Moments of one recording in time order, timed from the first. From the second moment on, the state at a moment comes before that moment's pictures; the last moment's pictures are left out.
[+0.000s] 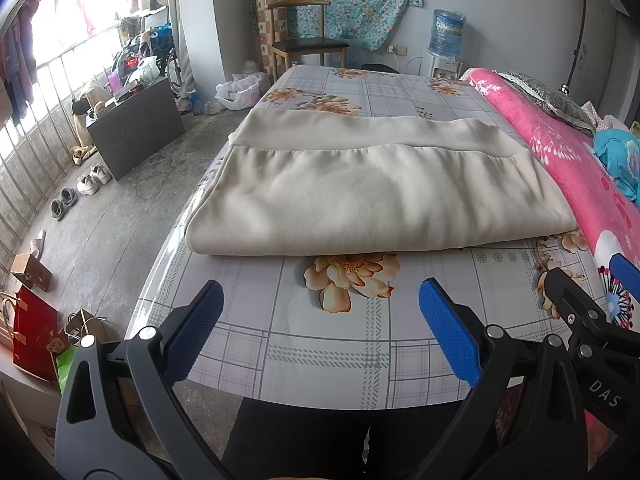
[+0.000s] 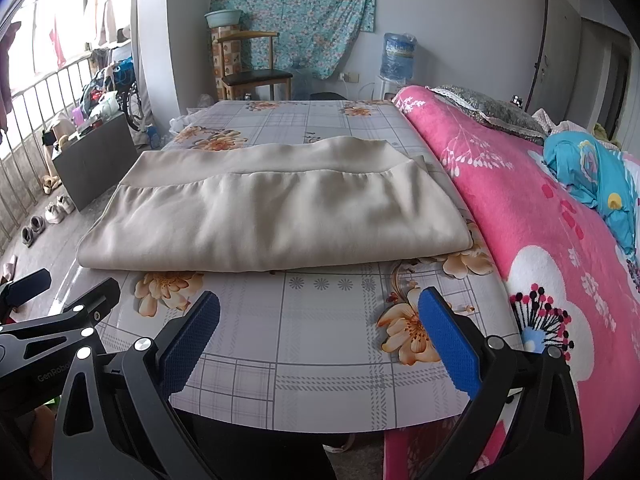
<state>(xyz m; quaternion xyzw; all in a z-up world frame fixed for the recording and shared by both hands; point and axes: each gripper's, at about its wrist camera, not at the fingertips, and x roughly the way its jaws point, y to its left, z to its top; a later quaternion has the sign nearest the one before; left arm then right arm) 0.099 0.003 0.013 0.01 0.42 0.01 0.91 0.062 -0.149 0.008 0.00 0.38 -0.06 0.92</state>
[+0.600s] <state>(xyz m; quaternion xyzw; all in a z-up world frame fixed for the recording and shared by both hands) 0.099 0.003 0.013 0.01 0.42 0.01 0.91 0.062 -0.147 0.005 0.00 0.38 -0.06 0.92</state>
